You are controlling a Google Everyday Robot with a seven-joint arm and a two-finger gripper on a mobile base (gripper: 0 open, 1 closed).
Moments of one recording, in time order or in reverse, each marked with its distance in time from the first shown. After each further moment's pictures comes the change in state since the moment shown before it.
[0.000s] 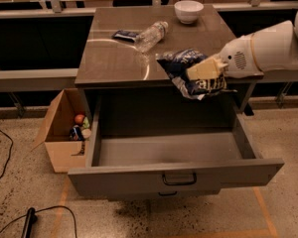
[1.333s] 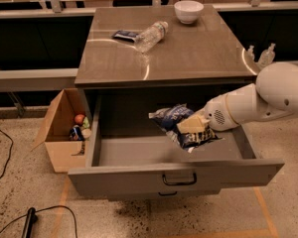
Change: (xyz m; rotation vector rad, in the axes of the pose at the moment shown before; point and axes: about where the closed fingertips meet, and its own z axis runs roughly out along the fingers) arm 0.137 0.019 0.066 -0.042 0.183 0.078
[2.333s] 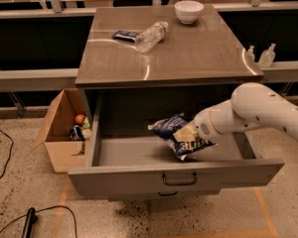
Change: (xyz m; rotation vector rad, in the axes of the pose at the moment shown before) arm 0.031 -0.039 0.063 0.093 0.064 -0.039
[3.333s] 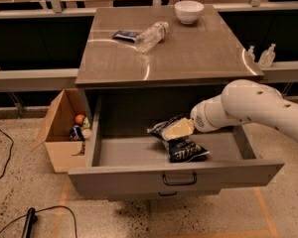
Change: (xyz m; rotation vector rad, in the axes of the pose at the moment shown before) arm -0.022 -0.019 -0.003 0.176 -0.002 0.026
